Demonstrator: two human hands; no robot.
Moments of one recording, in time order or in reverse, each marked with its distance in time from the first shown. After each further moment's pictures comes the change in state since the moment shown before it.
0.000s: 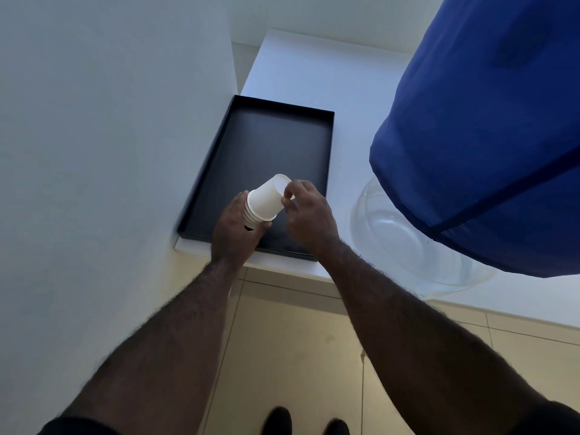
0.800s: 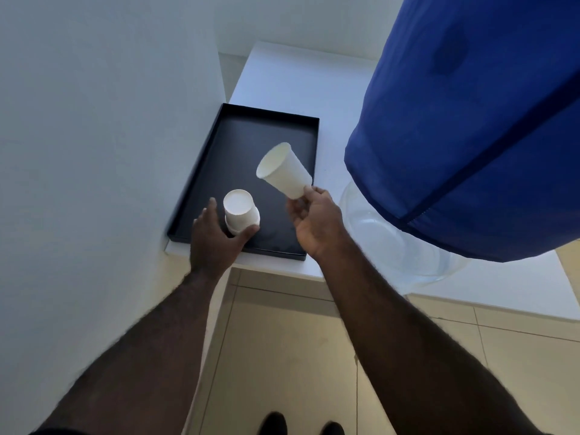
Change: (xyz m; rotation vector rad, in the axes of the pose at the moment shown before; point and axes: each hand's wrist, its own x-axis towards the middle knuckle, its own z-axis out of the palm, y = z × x) left_hand -0.013 -0.007 -0.013 0.078 -0.011 -0.149; right_hand -0.006 -0.017 -0.041 1.451 0.154 0.866
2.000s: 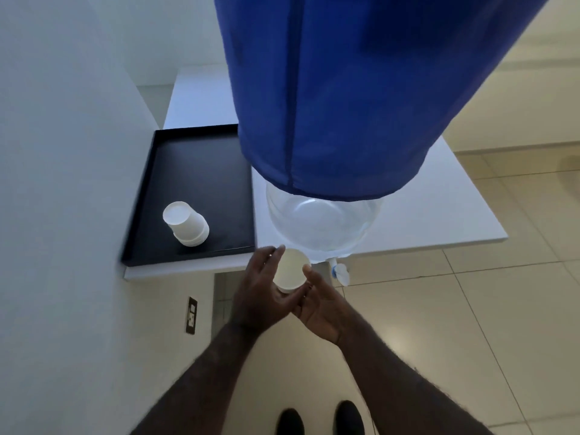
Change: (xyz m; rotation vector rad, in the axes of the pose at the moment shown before) left_hand -0.153 0.100 0.052 0.019 -0.242 0.699; right_hand -0.113 0.045 -0.190 0.084 -0.190 0.216
